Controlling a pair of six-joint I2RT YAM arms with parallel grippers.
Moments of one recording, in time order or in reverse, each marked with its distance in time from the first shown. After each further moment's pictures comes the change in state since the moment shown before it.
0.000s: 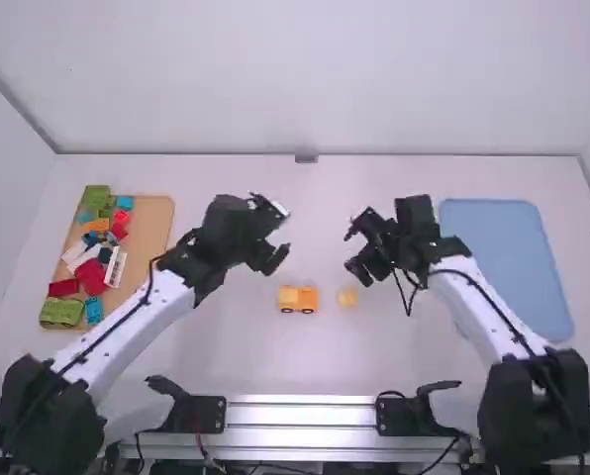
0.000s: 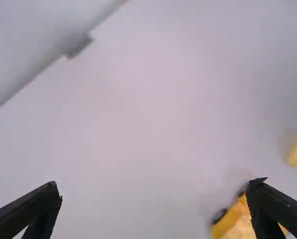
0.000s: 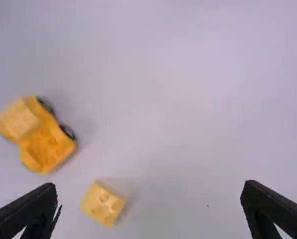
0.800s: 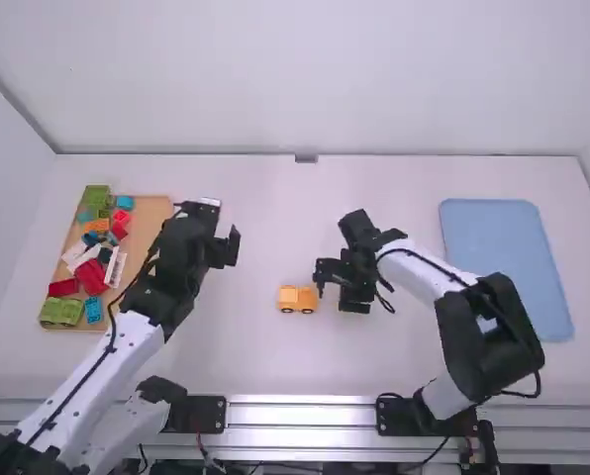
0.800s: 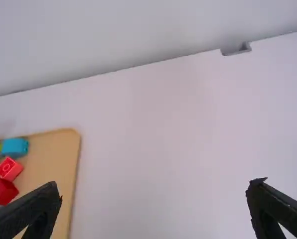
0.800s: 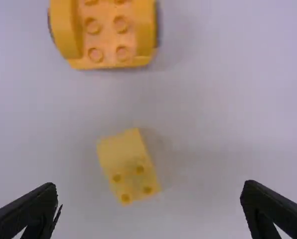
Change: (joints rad) left arm 0.110 -0.243 -0.187 0.080 -0.362 -0.266; right arm 0.217 0.289 0.034 -0.138 0.185 -0.489
